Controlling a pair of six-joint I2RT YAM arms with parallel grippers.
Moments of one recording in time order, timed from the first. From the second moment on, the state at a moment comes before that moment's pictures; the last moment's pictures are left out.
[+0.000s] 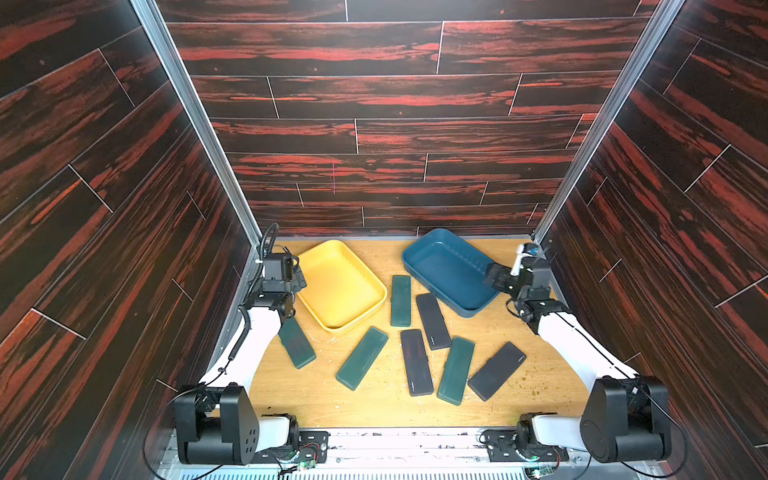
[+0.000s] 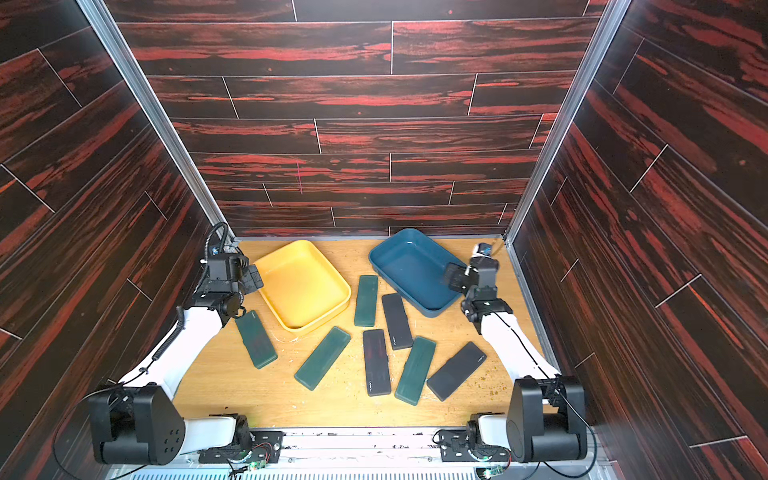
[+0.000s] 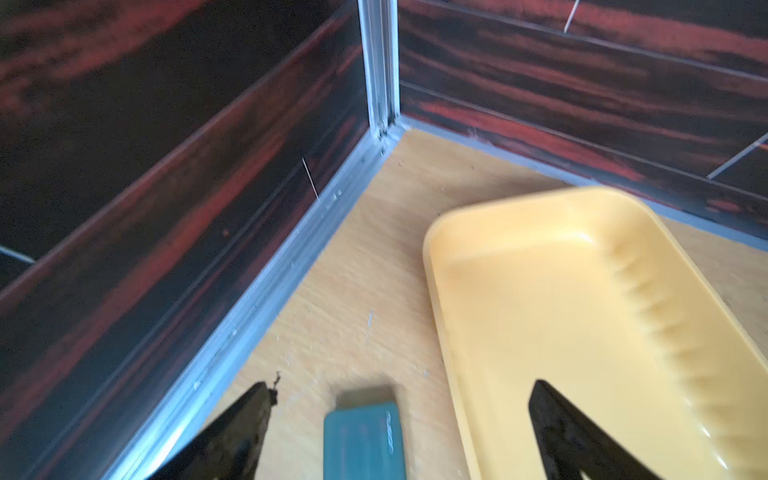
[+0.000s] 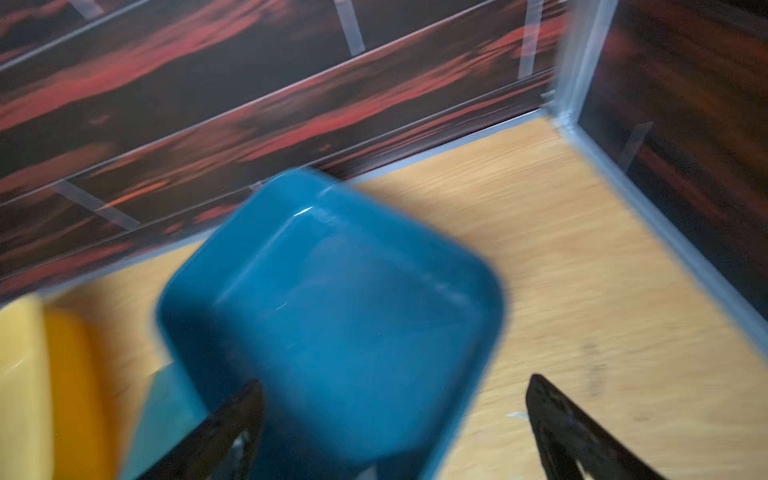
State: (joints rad) left arm -0.02 1.32 1.03 -0.39 -0.38 -0.33; right arm 0.17 1.33 0.92 -0.09 0.08 0.35
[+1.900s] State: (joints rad) left arm -0.92 1.30 0.89 -0.45 -0.37 -0.40; right arm 0.71 1.11 0.70 -0.65 0.09 1.07
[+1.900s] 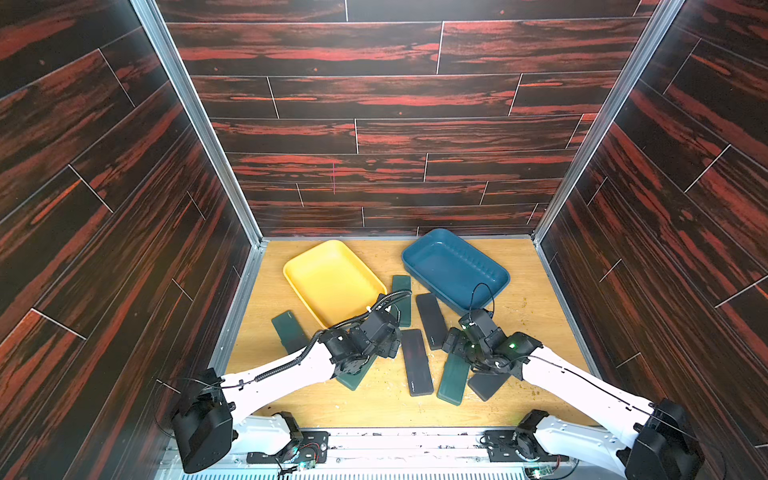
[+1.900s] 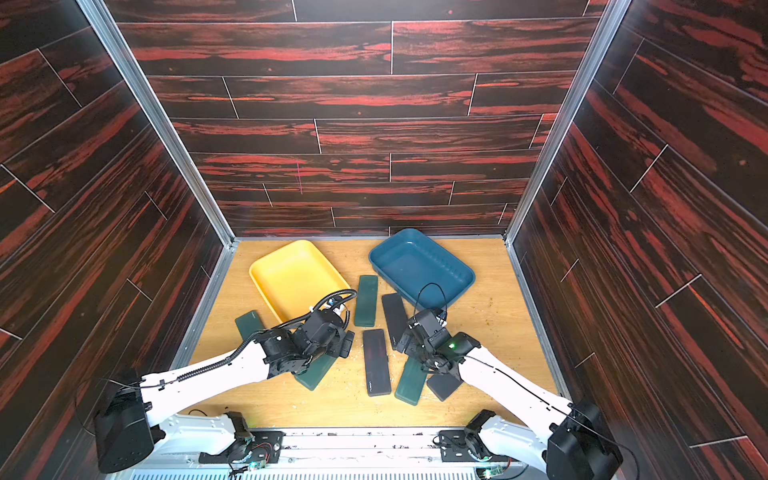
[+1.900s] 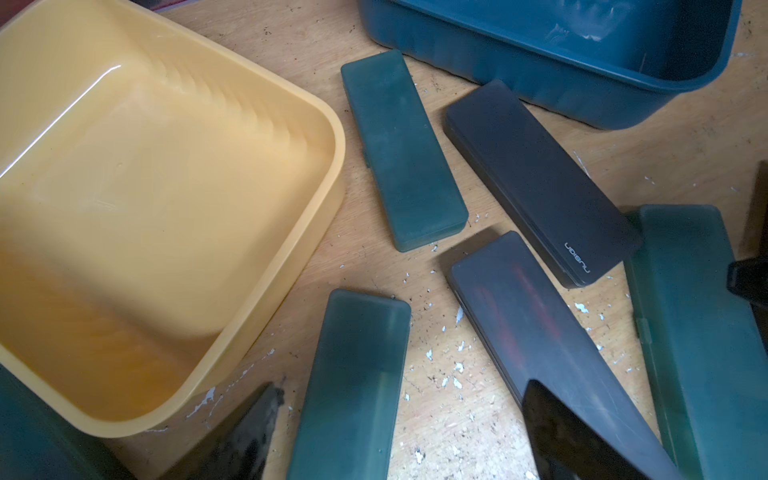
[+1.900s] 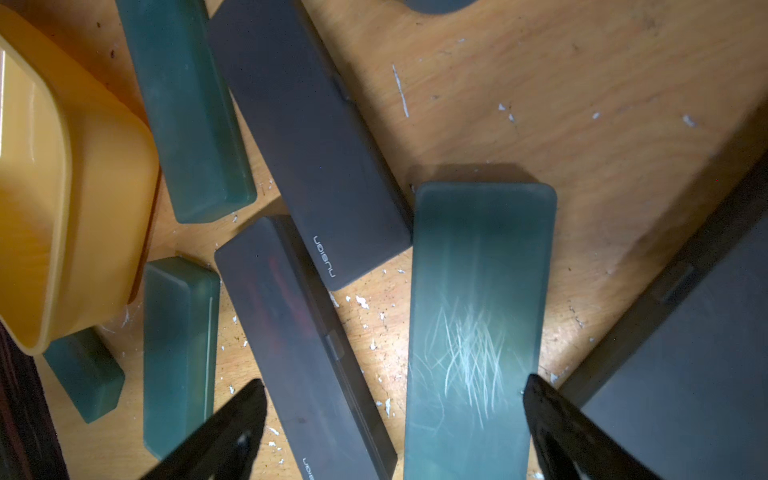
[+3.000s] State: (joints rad) left arm -0.99 1.18 0.78 -0.40 -0.41 -0.39; right arm 0.81 1.22 0.69 -0.75 0.11 1.23
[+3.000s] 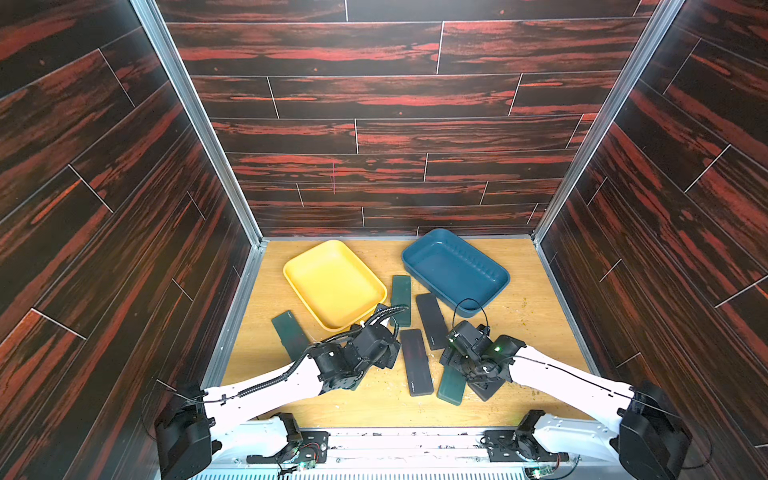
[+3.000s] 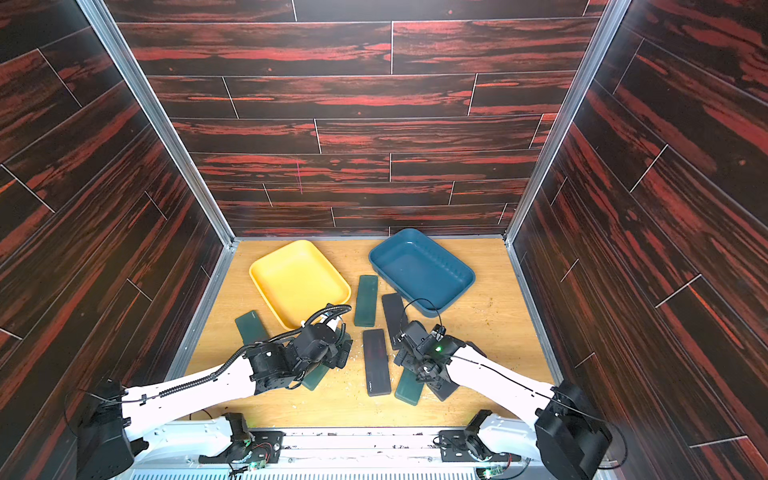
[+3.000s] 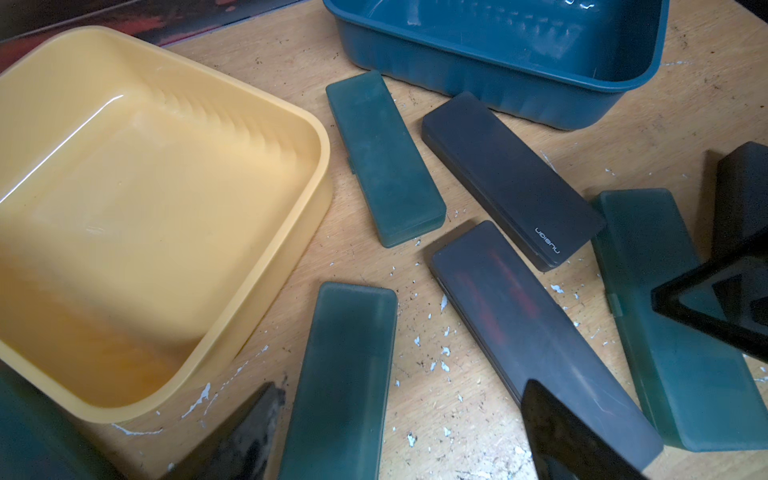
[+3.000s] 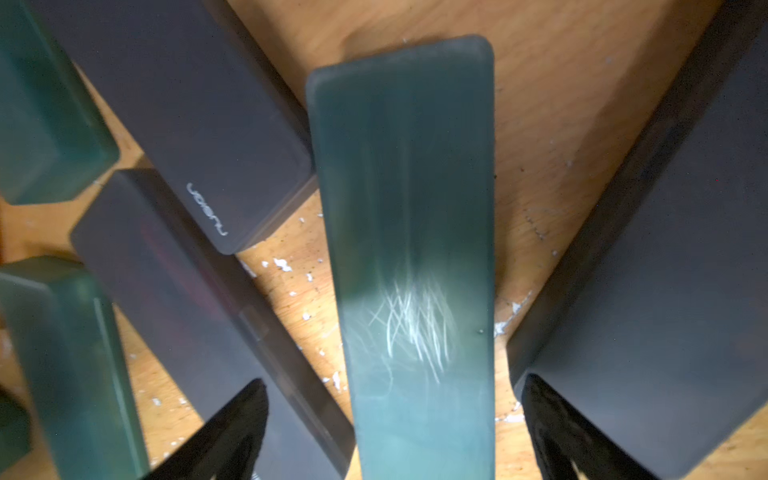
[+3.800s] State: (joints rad) left arm -1.00 1.18 0.78 -0.37 -0.40 -0.40; right arm 0.76 1.33 0.72 -0.69 0.13 0.94
